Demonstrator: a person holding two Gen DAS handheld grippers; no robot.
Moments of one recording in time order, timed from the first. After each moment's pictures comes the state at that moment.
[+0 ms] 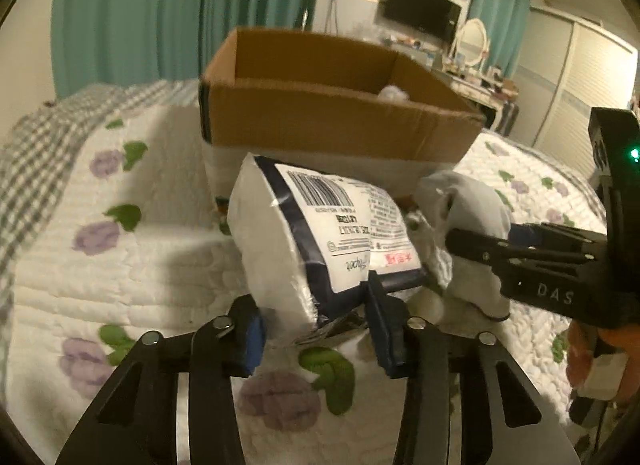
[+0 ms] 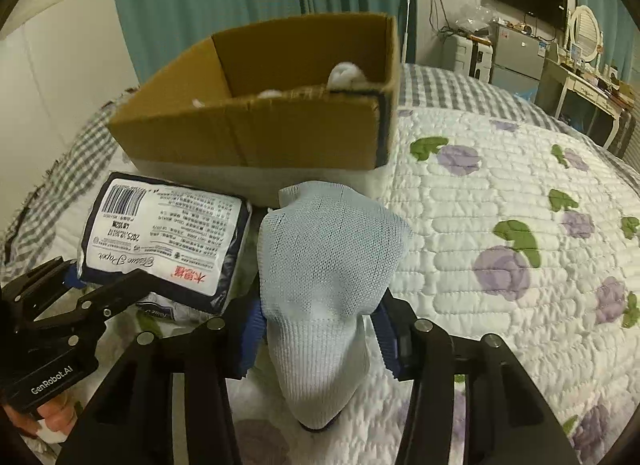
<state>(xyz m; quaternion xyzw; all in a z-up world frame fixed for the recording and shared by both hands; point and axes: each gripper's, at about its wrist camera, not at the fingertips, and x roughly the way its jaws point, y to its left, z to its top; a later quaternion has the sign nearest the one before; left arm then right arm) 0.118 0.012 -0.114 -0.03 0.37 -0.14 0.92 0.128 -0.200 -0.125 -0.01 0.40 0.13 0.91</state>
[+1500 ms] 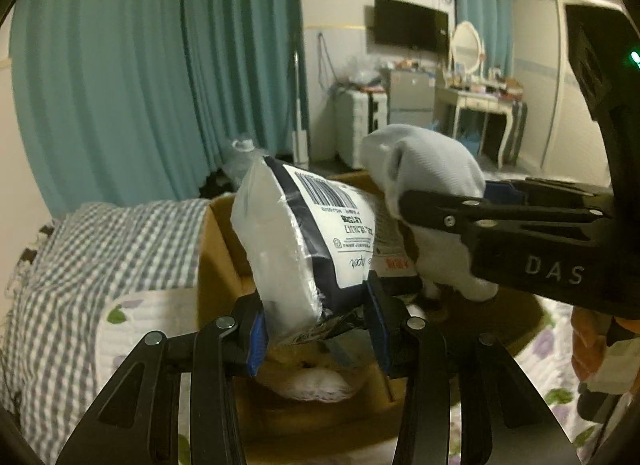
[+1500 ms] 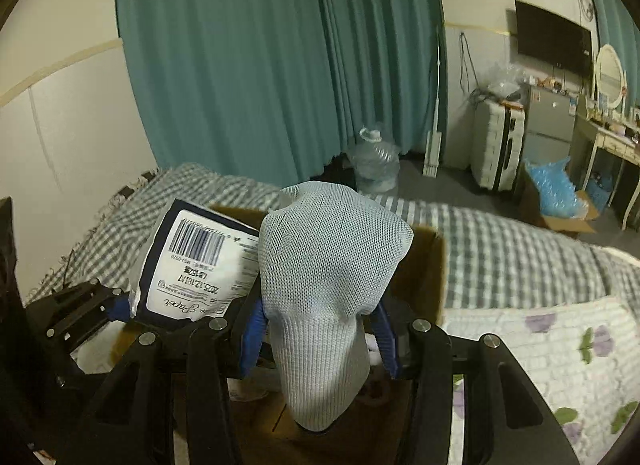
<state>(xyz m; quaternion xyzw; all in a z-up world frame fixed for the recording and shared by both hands) 0.249 -0.008 -0.026 0.05 0.30 -0.12 0.95 0.280 -0.169 -0.024 0.01 0.31 0.19 0.93</state>
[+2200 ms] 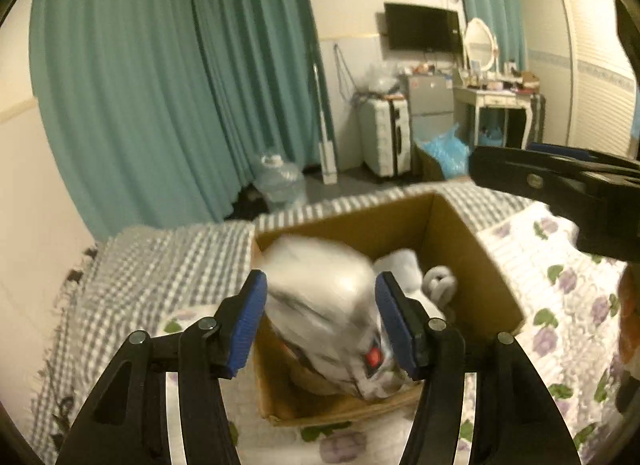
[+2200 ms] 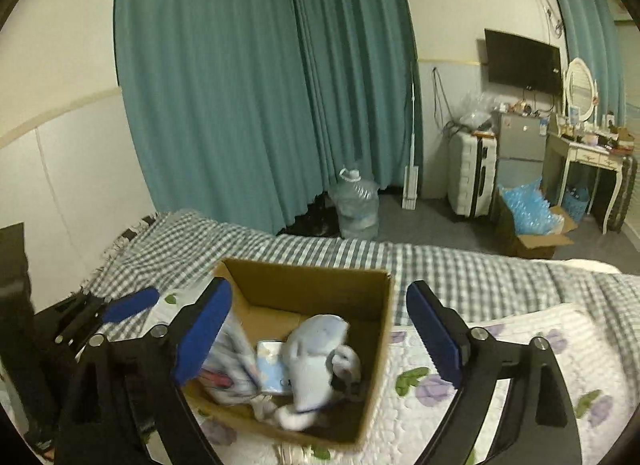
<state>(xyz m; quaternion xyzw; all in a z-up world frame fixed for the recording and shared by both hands) 0.222 -0.014 0.014 0.10 0.29 -0.07 0.95 0.210 -0.205 0.056 0.03 0.24 0.15 0.96</state>
